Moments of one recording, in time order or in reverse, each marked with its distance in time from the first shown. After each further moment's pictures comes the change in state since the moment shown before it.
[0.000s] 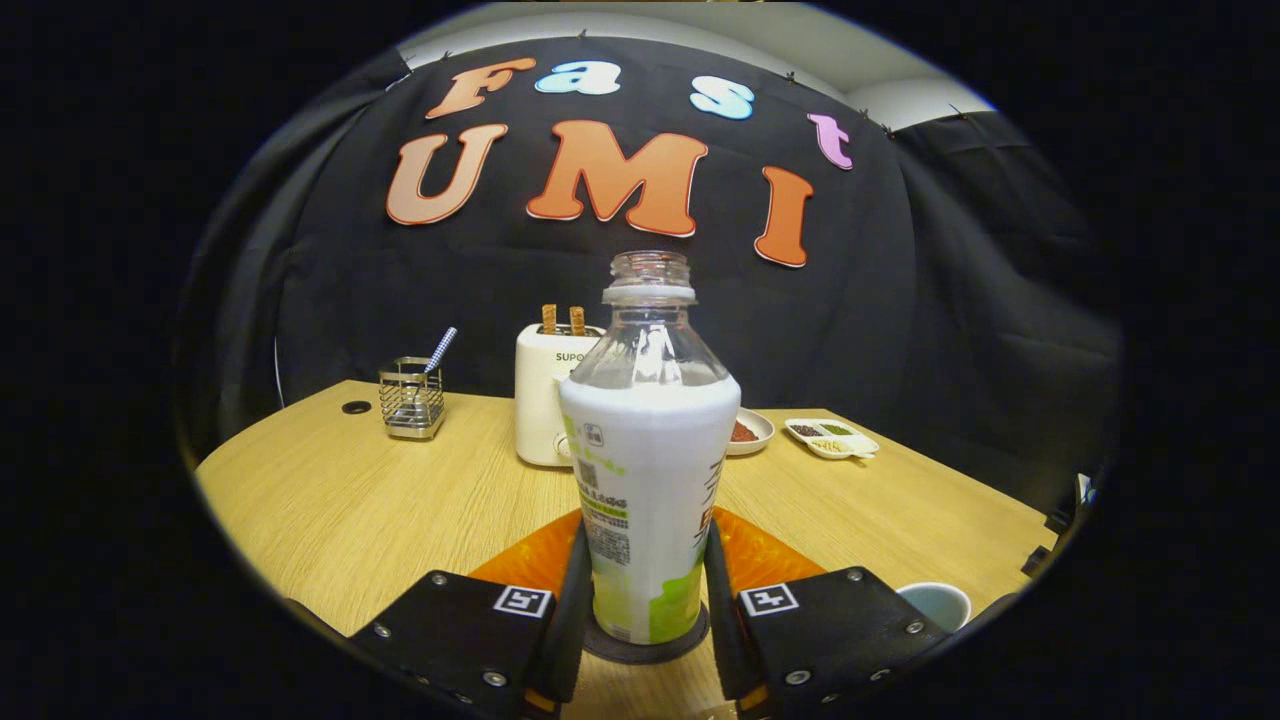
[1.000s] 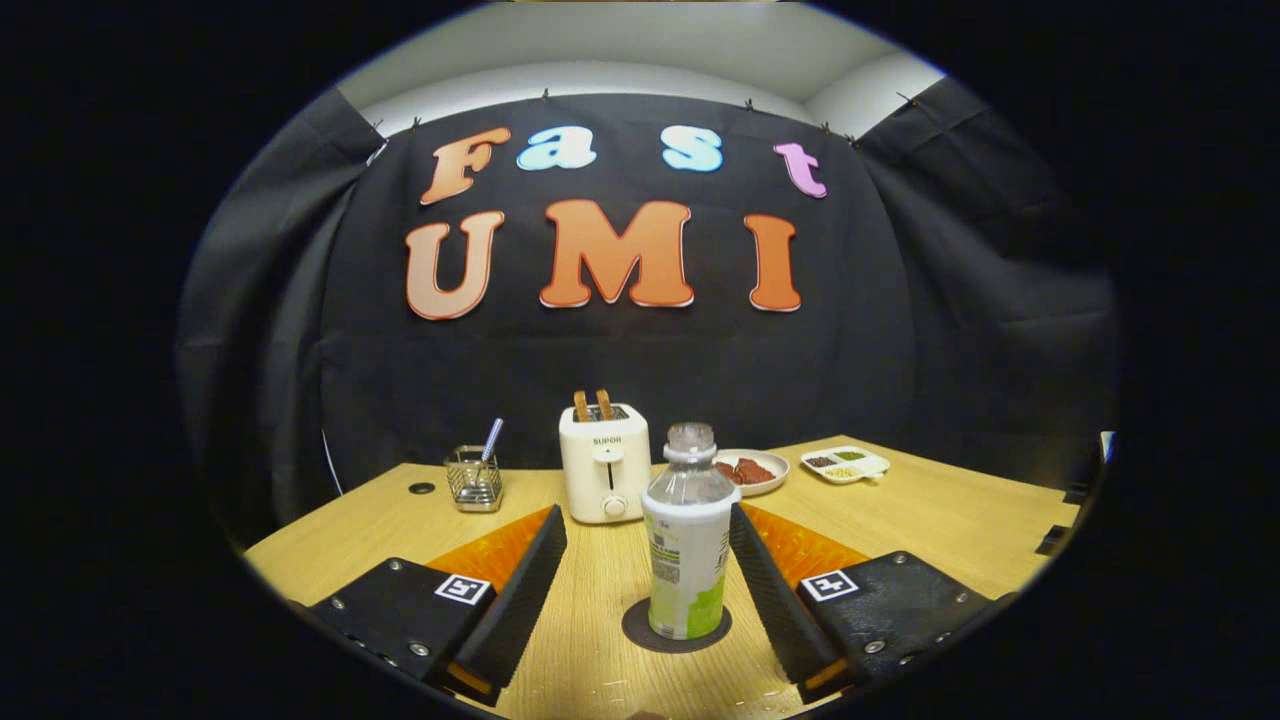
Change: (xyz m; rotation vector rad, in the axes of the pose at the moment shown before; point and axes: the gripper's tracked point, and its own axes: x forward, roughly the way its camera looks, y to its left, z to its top) arm -0.095 -0.005 0.078 0.141 -0.199 0.075
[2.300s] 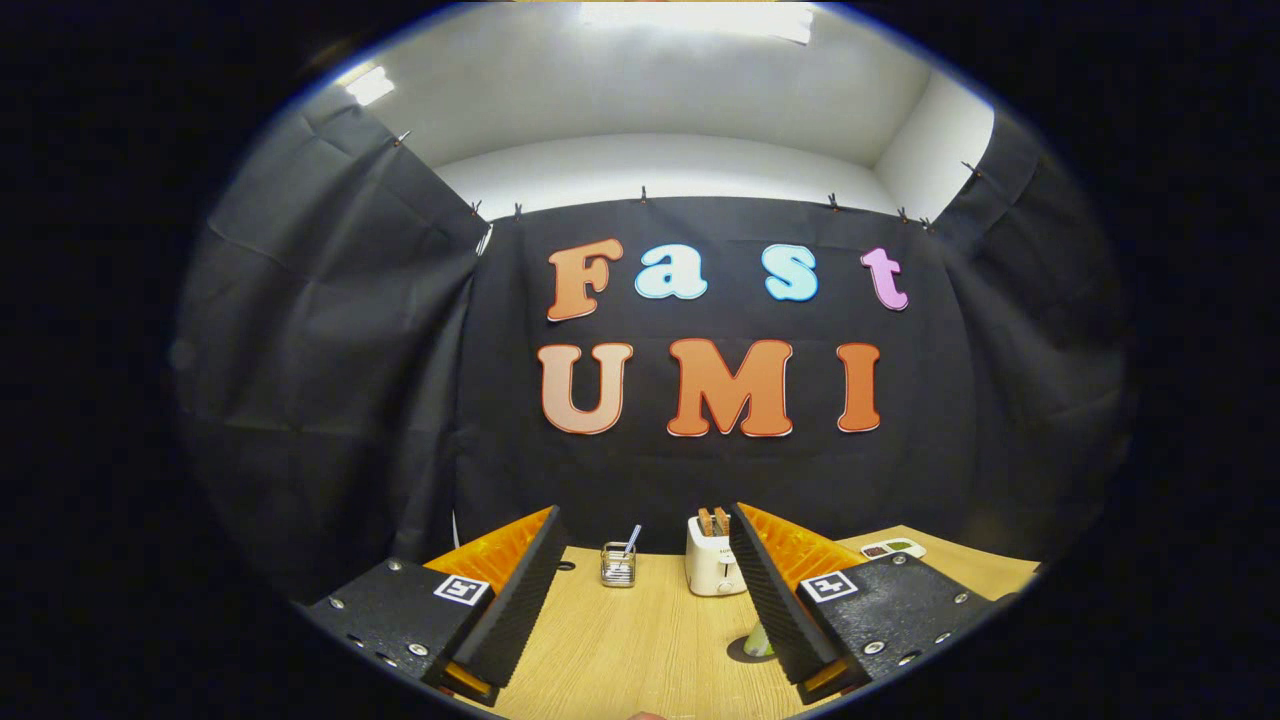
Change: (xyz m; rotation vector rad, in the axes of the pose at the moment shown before) arm -0.162 0.097 0.180 -0.005 -0.211 0.256
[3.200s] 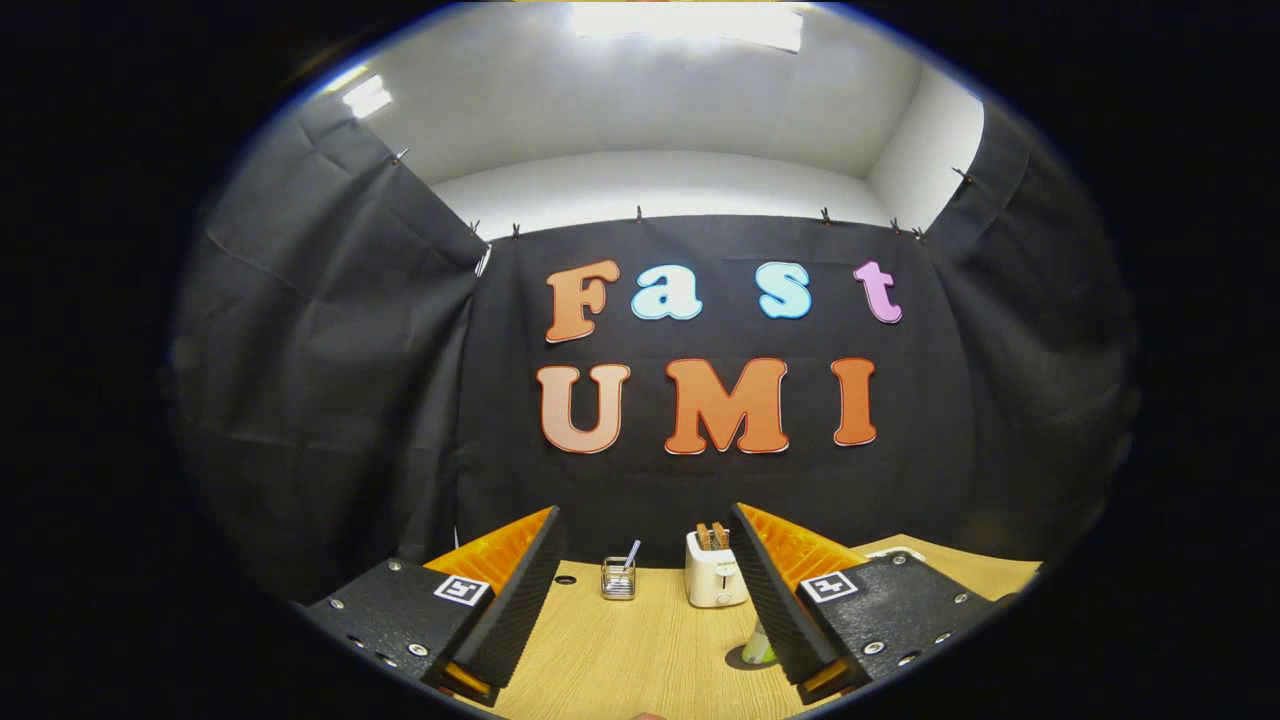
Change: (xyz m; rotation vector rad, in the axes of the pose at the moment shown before) arm -0.009 -0.009 0.008 0.015 -0.051 0.006
